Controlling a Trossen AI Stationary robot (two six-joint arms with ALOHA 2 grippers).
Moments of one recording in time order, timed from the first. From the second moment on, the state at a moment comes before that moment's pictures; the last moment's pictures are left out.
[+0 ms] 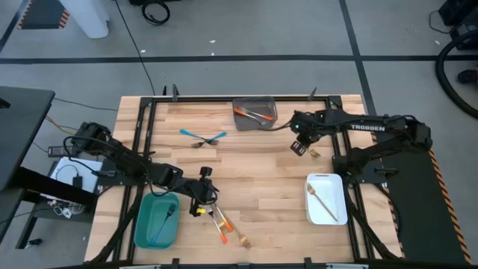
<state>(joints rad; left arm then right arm) -0.40 1.48 0.62 0.13 -0.23 -0.01 -0.37 1.21 0.82 -0.94 0.15 0.38</state>
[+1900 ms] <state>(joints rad) -0.40 1.48 0.62 0.19 -0.23 -0.07 -0.63 1.57 0.82 -0.87 0.10 0.23</state>
